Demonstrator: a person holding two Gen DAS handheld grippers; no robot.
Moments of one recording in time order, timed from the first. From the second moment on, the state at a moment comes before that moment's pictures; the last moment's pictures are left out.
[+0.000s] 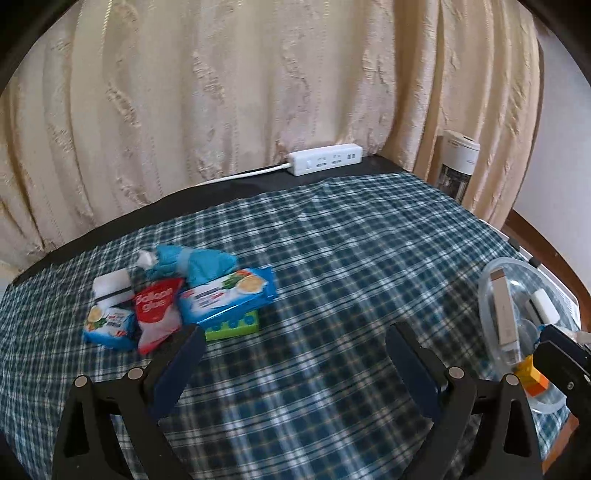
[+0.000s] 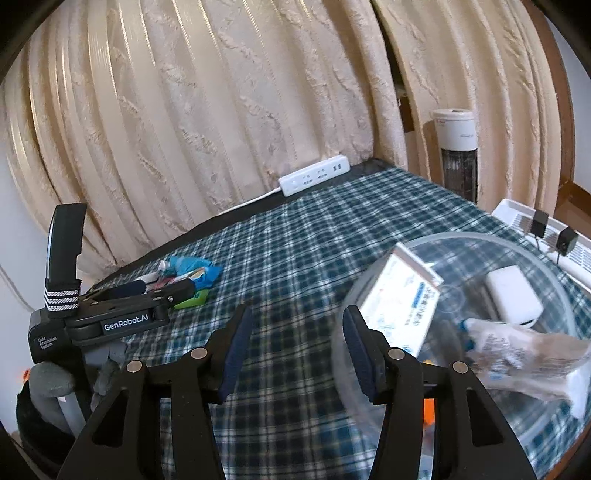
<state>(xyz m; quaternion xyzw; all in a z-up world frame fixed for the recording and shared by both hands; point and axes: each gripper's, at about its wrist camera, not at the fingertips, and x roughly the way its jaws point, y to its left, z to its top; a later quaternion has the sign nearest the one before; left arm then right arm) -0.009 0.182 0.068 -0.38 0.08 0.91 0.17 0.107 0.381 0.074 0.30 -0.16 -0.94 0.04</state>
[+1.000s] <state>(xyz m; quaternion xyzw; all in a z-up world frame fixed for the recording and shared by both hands) -0.061 0.023 0.044 -0.40 0.03 0.91 0.04 0.048 0.288 0.060 0.36 -0.16 -0.91 0.11</state>
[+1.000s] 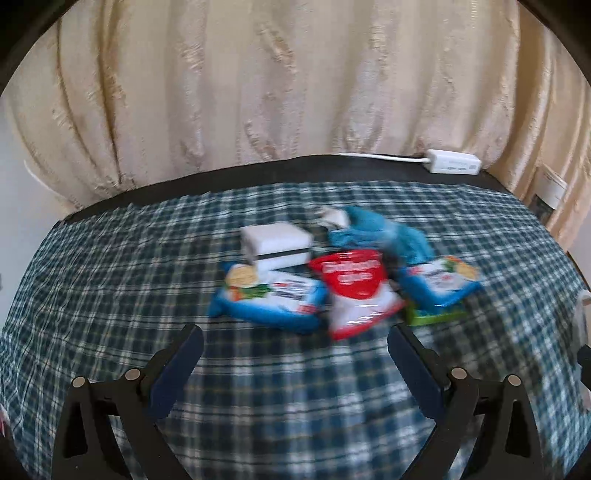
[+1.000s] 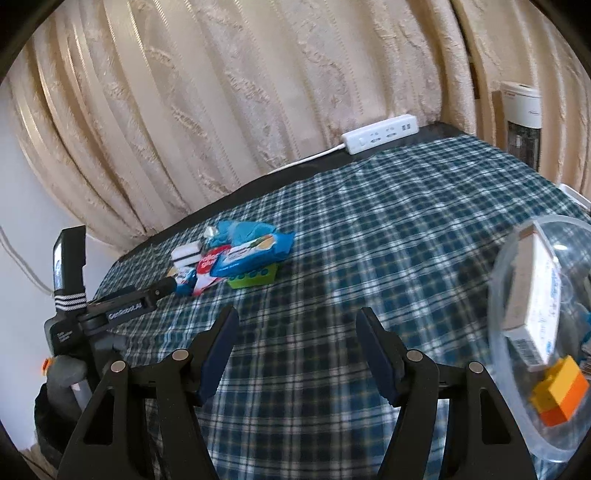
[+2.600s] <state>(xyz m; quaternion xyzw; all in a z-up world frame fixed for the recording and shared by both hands) -0.089 -0.042 0.027 -0.43 -0.05 0.90 -0.01 -0.121 0.203 0.013 0.45 -0.12 -0.88 0.11</state>
